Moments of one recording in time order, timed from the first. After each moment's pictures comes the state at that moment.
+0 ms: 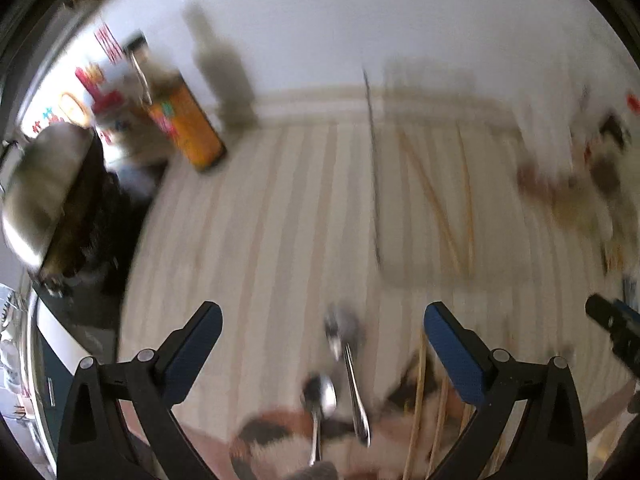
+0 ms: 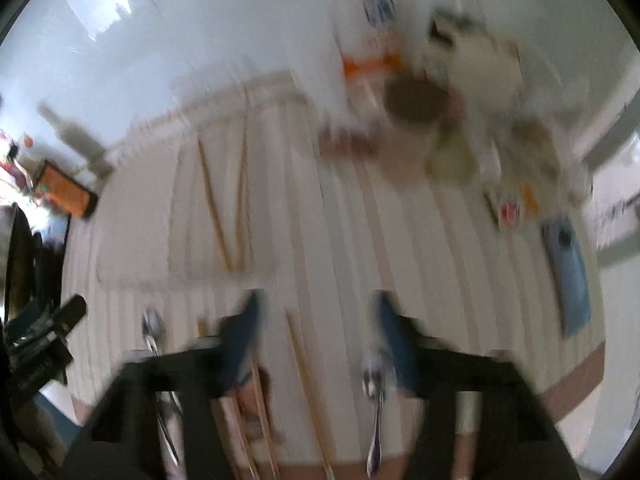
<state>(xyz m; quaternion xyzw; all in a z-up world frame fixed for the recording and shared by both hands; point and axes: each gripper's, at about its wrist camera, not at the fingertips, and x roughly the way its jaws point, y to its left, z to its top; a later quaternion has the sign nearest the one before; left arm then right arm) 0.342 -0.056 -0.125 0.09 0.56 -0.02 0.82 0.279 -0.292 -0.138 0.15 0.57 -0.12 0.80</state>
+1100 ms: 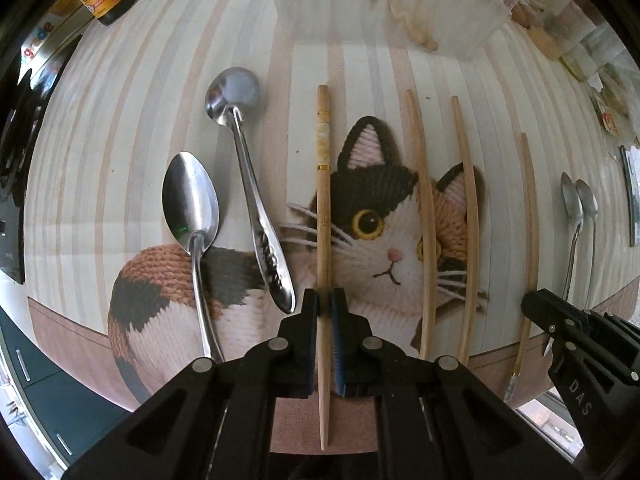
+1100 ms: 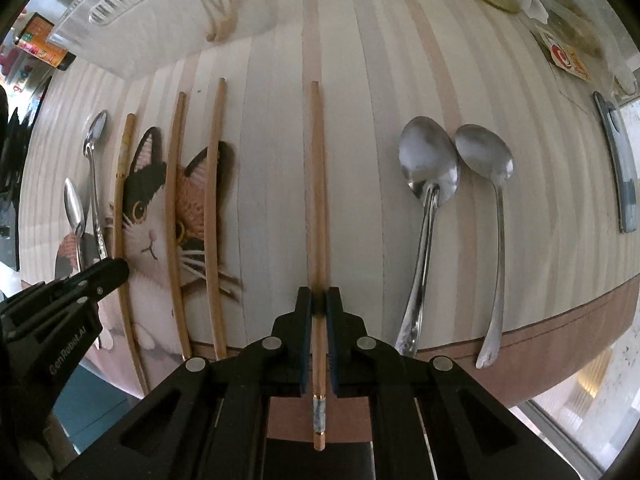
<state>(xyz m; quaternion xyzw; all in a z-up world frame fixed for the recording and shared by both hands) 0.284 -0.068 -0.240 0.07 0.70 -0.08 0.71 0.179 -0.240 -0.266 0.12 0.70 -0.08 0.70</state>
